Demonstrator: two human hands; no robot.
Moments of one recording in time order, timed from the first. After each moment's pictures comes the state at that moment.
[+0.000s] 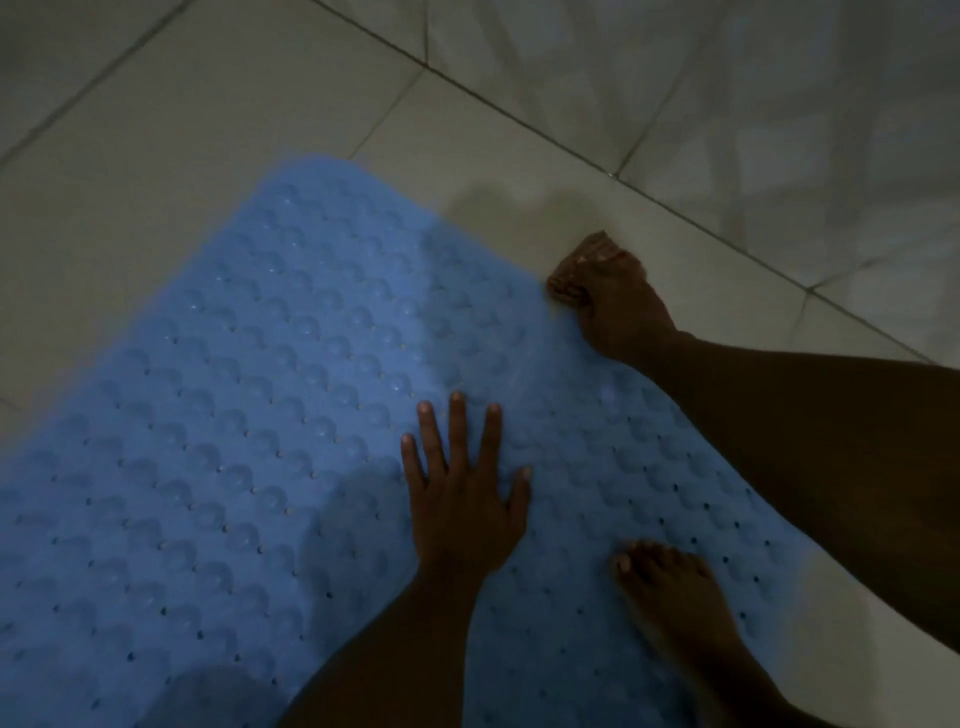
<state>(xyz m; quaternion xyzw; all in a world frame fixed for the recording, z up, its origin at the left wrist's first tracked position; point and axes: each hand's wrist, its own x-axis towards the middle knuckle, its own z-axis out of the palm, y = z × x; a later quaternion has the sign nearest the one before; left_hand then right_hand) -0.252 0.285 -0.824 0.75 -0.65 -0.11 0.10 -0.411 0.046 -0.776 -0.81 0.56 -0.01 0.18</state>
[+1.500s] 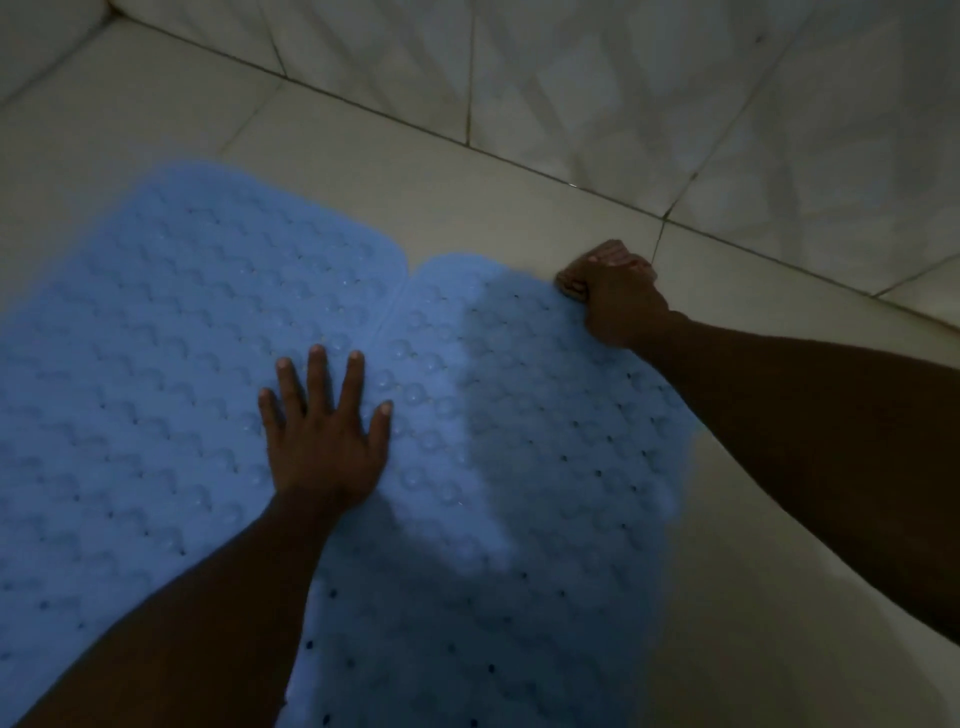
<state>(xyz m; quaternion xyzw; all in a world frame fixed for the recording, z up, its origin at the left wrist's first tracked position) -0.256 0.285 -0.839 0.77 -0.64 -0.06 0.02 -0.589 0.098 -0.802 -0.77 0.64 0.03 0.08</state>
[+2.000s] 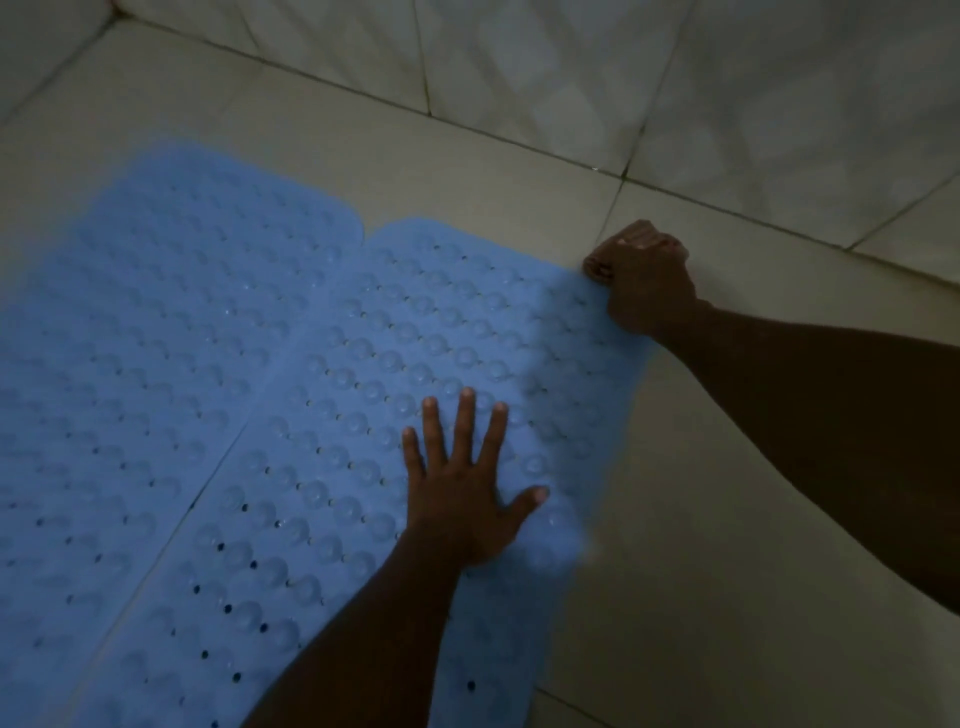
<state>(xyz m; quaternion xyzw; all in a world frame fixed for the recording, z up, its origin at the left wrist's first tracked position) -0.450 0.374 -0.818 0.67 -0.71 -0.21 -0.07 -0.689 0.129 -0.821 -0.77 0.64 0.01 -0.02</state>
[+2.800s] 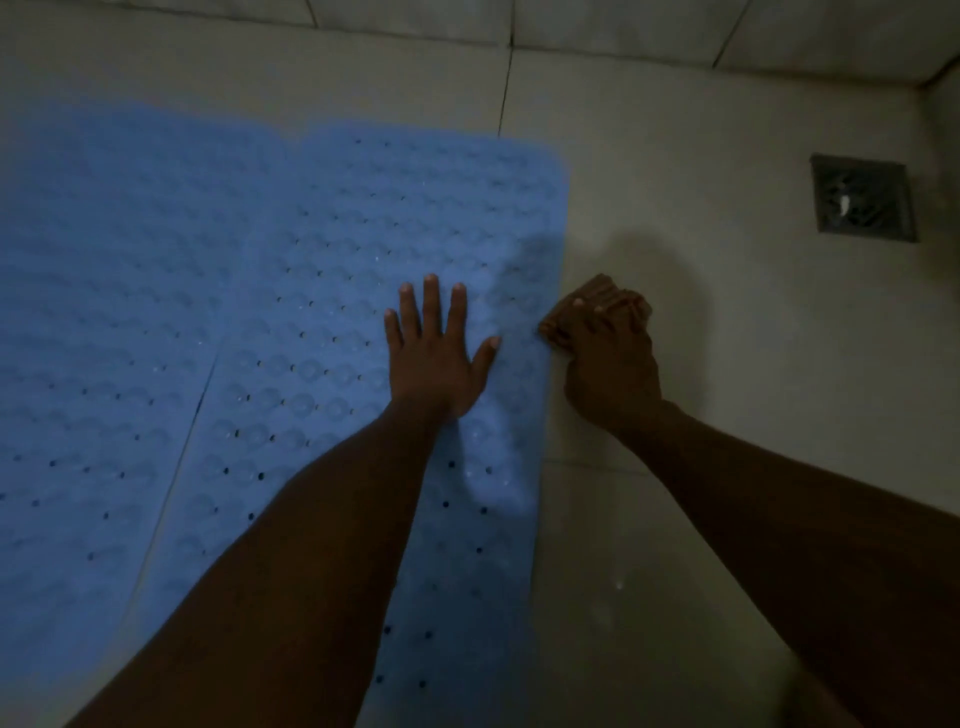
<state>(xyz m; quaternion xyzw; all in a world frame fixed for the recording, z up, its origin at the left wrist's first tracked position) -0.436 0.414 -0.824 0.61 -0.78 -0.14 -0.02 -0.639 0.468 -0.803 -0.67 0.73 -0.10 0.10</state>
